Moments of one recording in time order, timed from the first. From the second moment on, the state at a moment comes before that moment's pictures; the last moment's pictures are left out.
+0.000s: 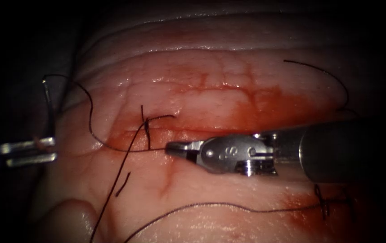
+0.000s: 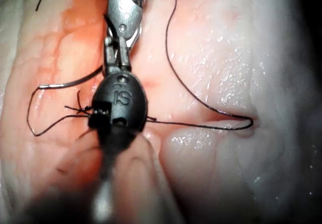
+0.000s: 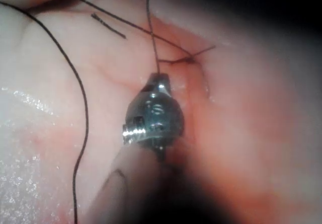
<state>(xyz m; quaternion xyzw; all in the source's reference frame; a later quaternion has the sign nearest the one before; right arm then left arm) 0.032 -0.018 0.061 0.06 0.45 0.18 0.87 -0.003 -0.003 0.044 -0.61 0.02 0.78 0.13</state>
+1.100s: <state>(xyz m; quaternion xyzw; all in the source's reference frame) 0.035 -0.028 0.042 0.05 0.56 0.11 0.82 -0.001 -0.003 0.044 -0.60 0.02 0.79 0.13</state>
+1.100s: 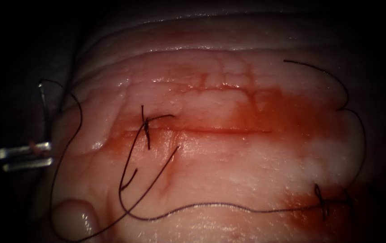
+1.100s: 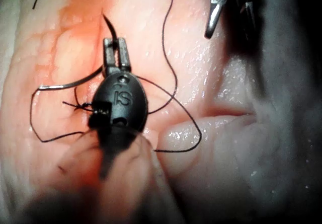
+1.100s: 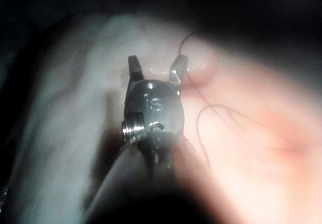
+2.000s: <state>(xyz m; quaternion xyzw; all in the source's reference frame) 0.032 -0.017 0.063 -0.02 0.52 0.13 0.85 0.002 0.000 0.046 -0.55 0.07 0.81 0.16</state>
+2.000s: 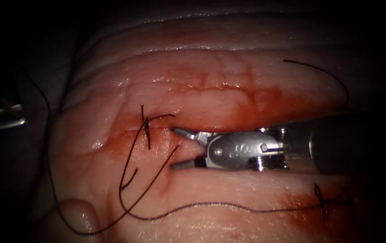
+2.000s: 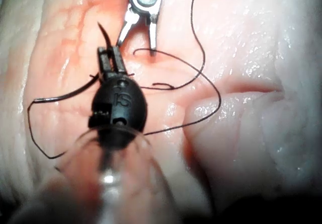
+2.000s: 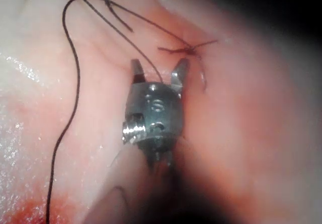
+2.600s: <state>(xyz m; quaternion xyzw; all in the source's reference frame) 0.030 -0.019 0.061 0.02 0.48 0.15 0.86 0.002 -0.001 0.046 -0.55 0.07 0.81 0.16</state>
